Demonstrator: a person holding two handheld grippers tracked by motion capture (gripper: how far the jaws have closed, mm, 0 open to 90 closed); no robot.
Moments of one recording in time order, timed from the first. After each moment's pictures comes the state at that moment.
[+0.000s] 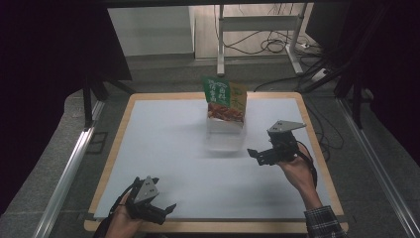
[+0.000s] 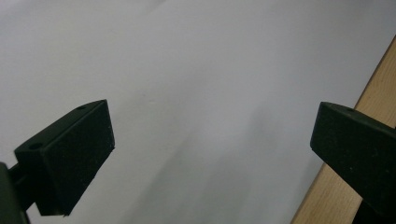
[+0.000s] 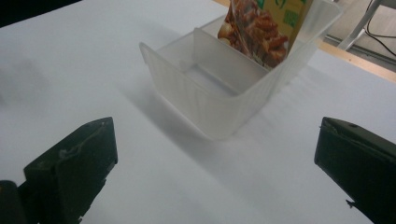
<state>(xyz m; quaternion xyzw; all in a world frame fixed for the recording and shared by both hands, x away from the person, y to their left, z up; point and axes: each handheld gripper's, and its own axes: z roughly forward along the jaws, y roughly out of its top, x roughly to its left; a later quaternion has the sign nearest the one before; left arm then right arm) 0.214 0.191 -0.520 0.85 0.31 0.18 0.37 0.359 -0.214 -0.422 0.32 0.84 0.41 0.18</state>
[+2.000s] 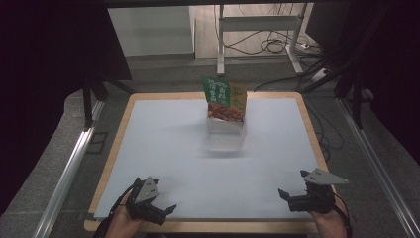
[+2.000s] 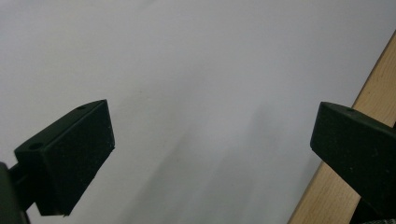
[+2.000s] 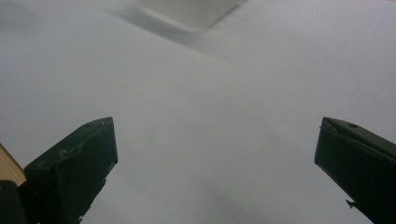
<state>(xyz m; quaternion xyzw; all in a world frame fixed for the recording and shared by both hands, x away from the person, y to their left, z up) 0.215 0.190 -0.522 0.86 0.31 0.17 0.37 0.253 -0.301 -0.478 0.37 0.81 0.40 0.21</state>
